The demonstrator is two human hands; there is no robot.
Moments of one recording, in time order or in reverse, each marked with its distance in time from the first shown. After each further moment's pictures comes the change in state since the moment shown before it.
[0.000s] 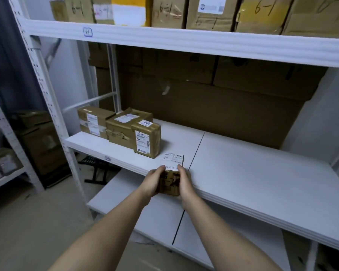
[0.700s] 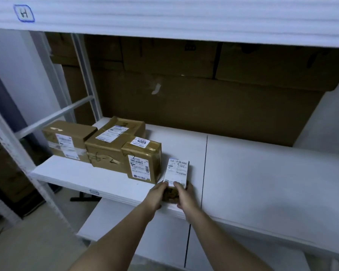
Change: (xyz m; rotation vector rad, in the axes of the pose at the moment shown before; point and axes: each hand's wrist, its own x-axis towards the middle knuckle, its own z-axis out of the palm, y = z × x) left_hand 0.176 0.021 -0.035 0.154 -0.134 -0.072; right_hand 0.167 0.016 0.059 -0.140 0.161 0.024
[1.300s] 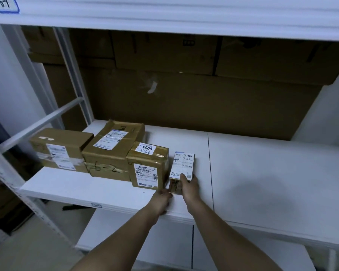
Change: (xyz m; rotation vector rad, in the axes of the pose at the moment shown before) left_hand 0.049 -0.004 -0.036 0.102 -0.088 -0.118; right_hand 0.051 -0.015 0.042 0.010 0.251 -0.052
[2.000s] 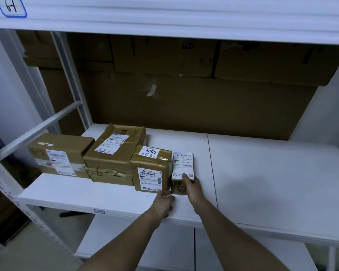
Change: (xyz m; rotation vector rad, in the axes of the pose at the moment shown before) left_hand 0.010 -0.004 -0.012 0.025 -0.024 0.021; right_hand 0.000 -0.010 -0.005 -0.026 -0.077 0.001
